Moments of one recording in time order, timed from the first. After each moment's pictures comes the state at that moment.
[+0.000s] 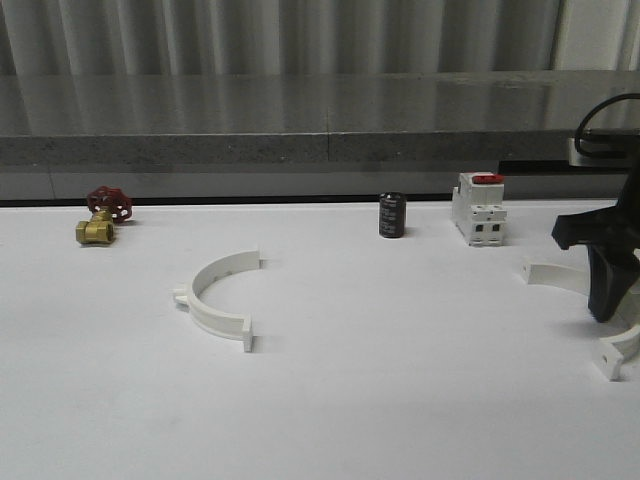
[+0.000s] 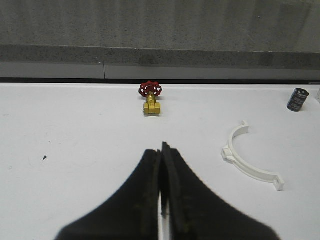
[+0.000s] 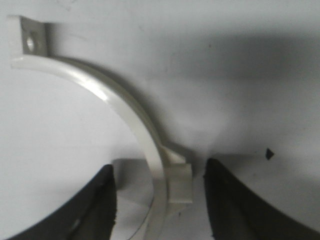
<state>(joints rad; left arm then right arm) -0.08 0.22 -0.43 -0.09 0.59 0.03 0.05 1.84 -1.06 0.06 0.59 0.02</state>
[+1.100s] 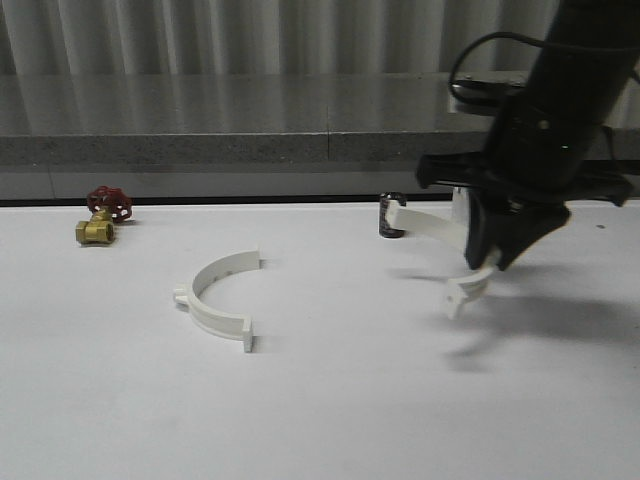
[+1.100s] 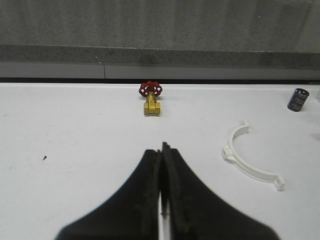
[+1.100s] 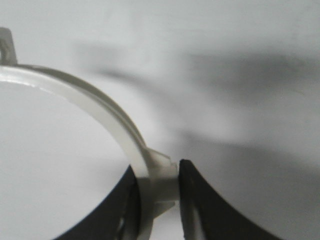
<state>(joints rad) -0.08 0.22 -0.43 -0.09 0.59 0.03 0.32 1.87 -1.28 0.12 0.71 0.19</state>
